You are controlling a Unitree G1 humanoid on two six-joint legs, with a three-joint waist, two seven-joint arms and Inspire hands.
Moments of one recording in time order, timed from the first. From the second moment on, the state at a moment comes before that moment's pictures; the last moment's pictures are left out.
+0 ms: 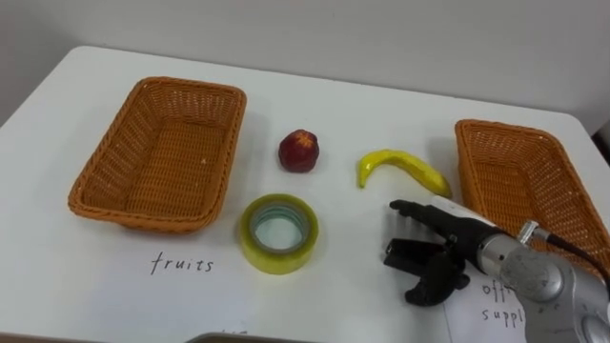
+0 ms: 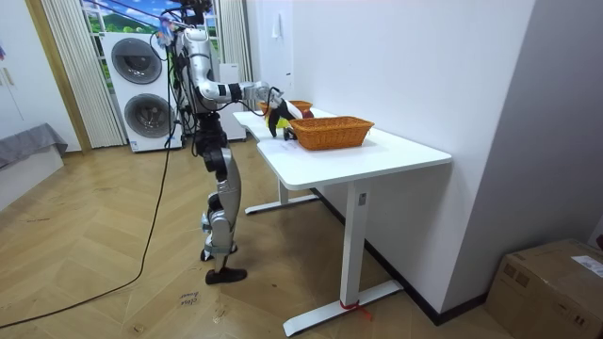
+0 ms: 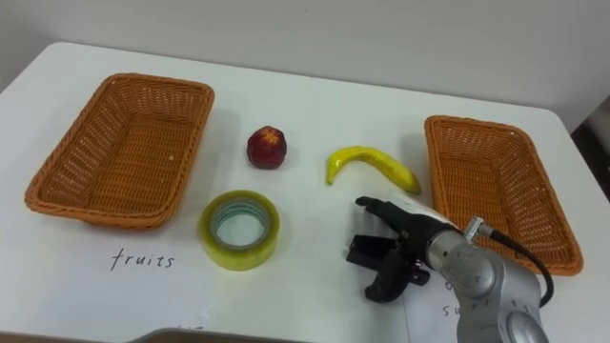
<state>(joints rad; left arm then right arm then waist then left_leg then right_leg) 0.21 0.23 0.13 1.02 0.17 0.17 0.15 0.06 -0.35 0.07 -0.16 -0.76 0.32 0.72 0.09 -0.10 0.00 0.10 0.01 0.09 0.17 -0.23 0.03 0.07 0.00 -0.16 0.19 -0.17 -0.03</state>
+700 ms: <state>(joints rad) 0.21 0.23 0.13 1.02 0.17 0.20 0.16 0.06 -0.35 0.08 -0.16 -0.79 0.37 0.72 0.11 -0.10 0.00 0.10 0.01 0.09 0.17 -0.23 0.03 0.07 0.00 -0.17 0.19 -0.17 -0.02</state>
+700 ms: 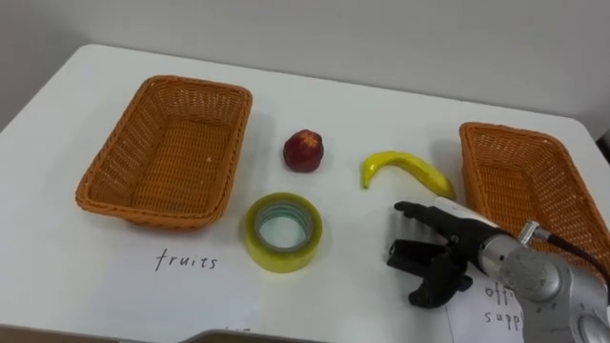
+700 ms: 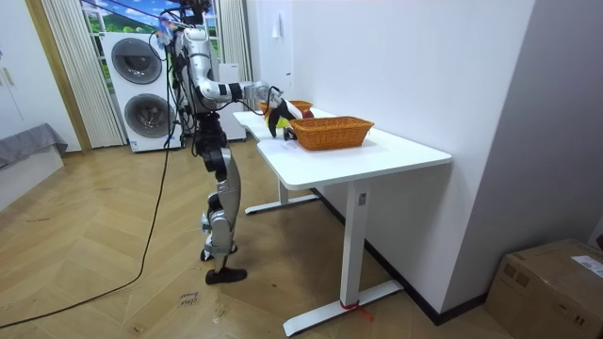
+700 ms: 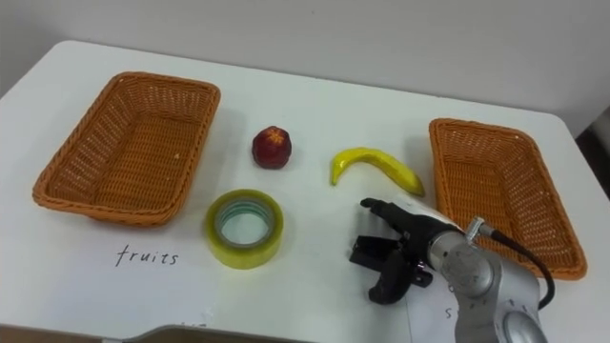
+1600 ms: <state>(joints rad) 0.18 0.23 0.10 1.01 0.17 0.23 0.16 -0.02 -0.35 0.13 -0.01 -0.83 0.38 0.71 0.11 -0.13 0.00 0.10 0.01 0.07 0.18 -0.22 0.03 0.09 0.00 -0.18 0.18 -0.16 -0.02</state>
